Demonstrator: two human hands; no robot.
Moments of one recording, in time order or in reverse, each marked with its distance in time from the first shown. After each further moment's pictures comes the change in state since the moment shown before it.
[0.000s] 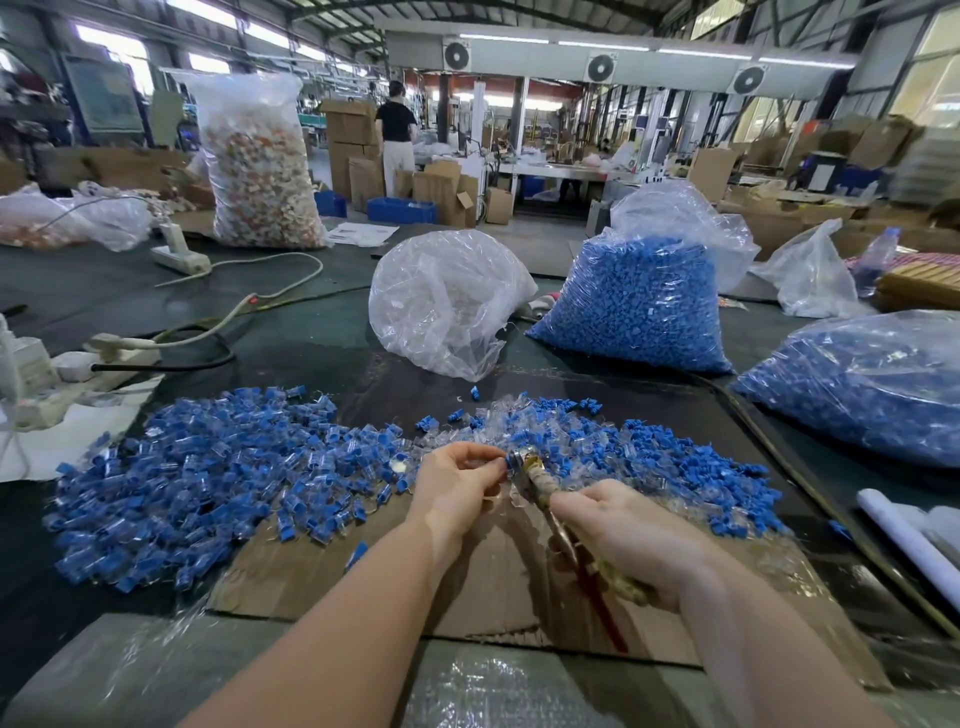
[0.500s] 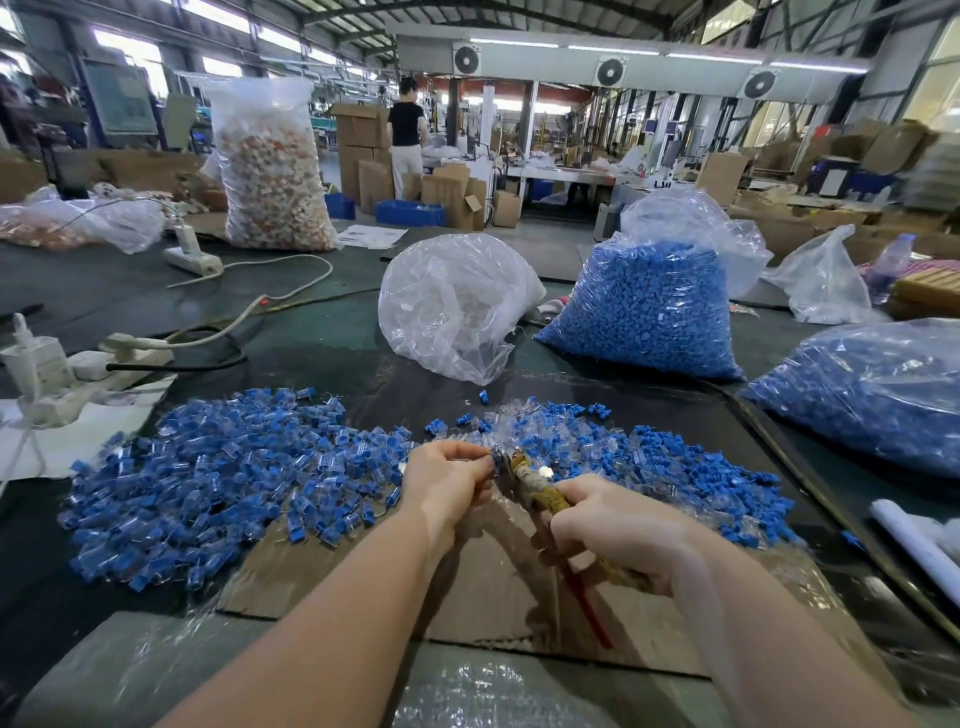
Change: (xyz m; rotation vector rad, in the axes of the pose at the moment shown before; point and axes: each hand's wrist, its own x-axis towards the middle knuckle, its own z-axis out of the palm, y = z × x) left_hand 0.008 0.008 -0.011 -0.015 0.105 -0.046; right_hand 0.015 -0.022 0.004 -0.035 -0.169 -0.010
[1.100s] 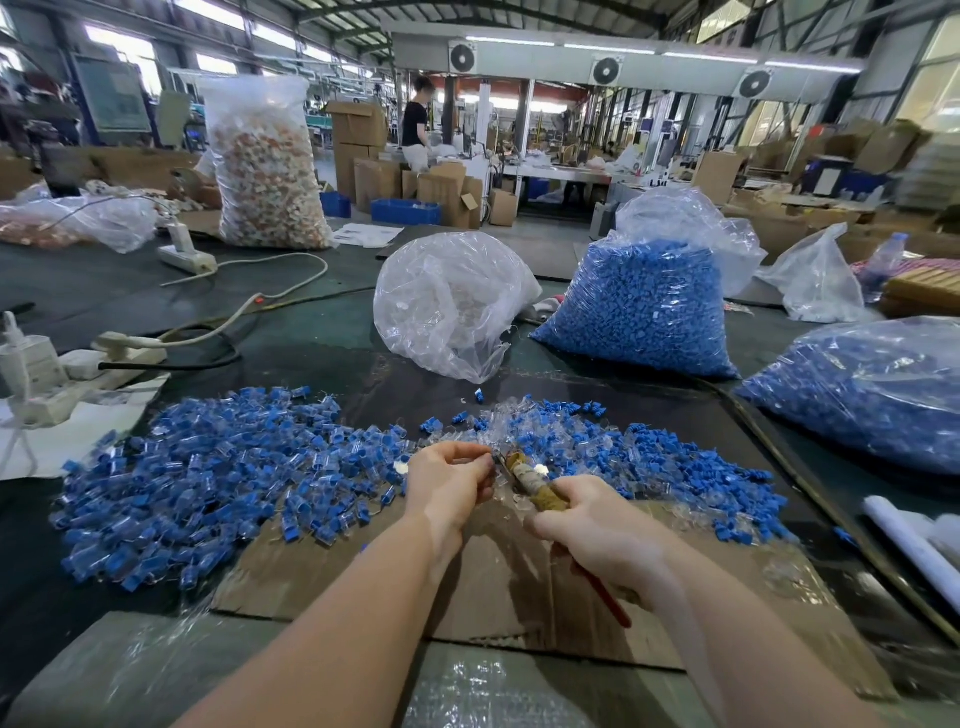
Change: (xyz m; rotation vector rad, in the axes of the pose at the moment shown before) left_hand -0.007 -0.002 0.010 -0.034 0.055 0.024; right_hand 0.001 0.005 0.012 0.015 0.128 -0.068
